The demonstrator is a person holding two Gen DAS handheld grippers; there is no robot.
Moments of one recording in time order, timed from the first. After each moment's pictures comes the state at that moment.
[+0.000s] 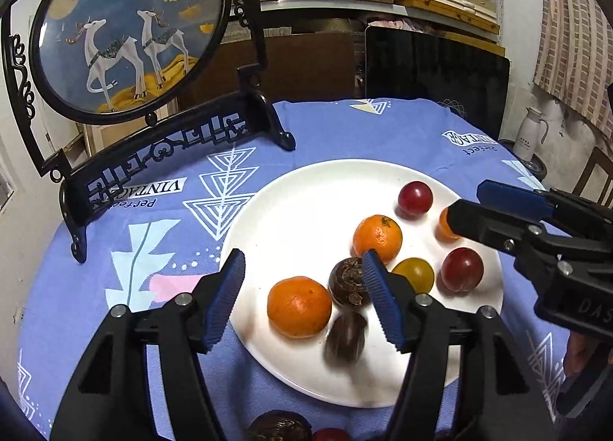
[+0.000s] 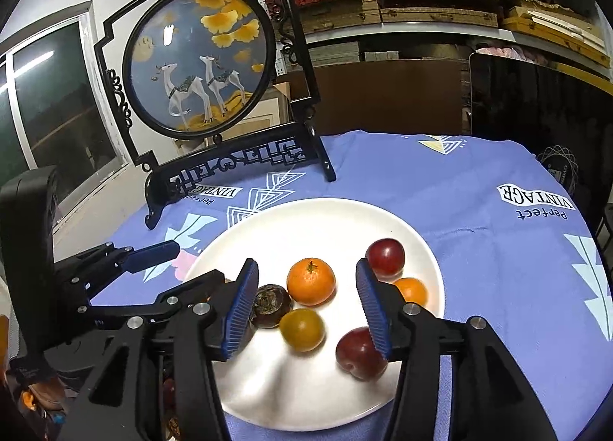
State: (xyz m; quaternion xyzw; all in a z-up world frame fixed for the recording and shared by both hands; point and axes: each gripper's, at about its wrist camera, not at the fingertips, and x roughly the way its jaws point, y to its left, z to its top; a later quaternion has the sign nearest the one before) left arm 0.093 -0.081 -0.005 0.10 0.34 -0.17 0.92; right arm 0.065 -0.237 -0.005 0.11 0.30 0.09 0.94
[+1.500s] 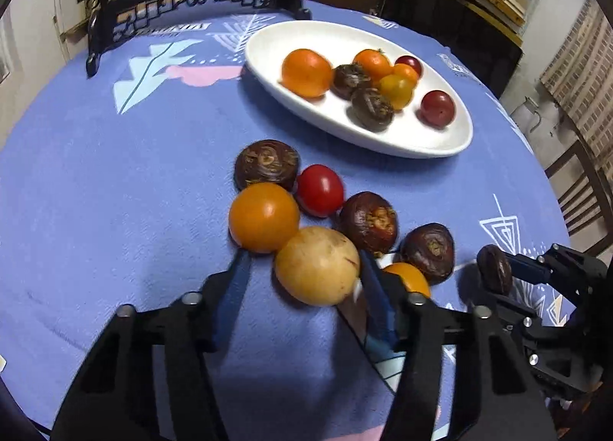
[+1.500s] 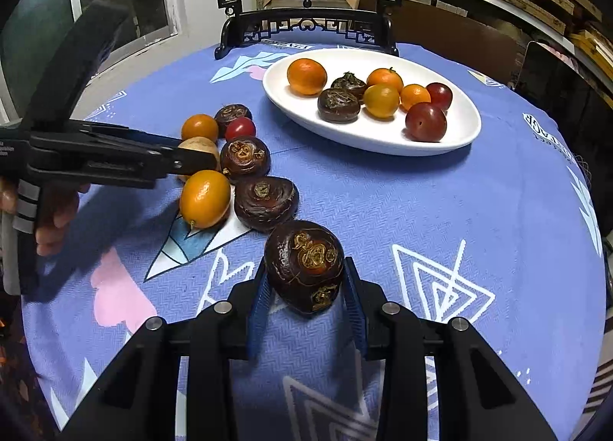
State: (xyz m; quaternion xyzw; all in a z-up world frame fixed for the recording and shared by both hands) left arm -0.018 -0.020 -0.068 0.01 0.48 -0.19 0.85; right arm -0.088 -0.188 -0.071 -0.04 0.43 0.17 0.89
